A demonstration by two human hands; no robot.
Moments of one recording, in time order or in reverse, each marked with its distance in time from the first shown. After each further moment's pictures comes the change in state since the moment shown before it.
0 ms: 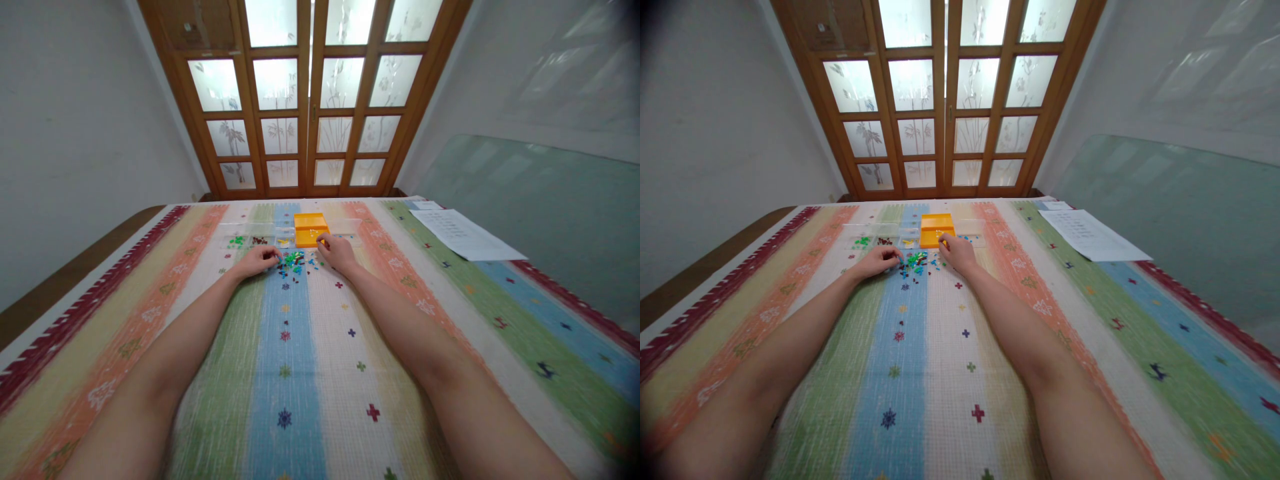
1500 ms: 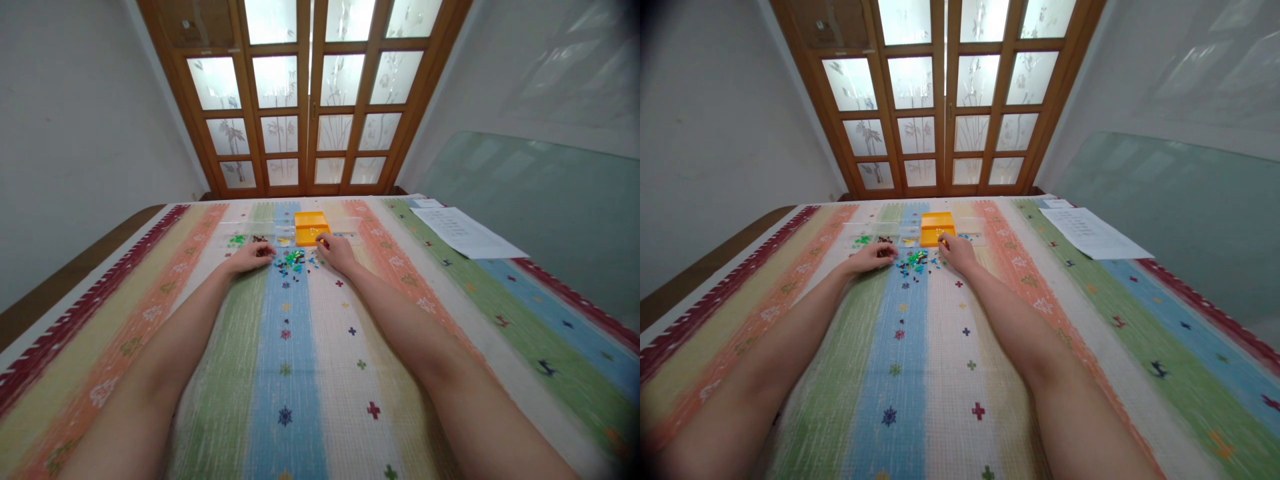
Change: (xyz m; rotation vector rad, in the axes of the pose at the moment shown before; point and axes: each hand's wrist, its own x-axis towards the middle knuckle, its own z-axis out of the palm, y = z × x) left_hand -0.006 -0.006 -0.028 0.067 -0.072 -0.010; right_hand -0.001 -0.002 0.001 0.004 -0.015 -0.010
